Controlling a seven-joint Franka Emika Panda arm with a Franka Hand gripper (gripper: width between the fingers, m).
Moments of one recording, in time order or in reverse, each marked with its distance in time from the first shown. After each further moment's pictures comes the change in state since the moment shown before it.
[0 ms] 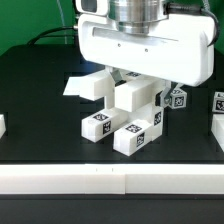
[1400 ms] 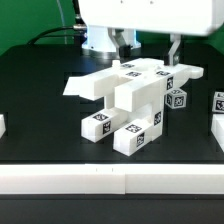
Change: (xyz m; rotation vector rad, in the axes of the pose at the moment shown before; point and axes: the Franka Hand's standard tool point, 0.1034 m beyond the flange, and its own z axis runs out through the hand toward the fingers) arm -0.021 -0.009 -0.068 0.063 -0.019 -0.004
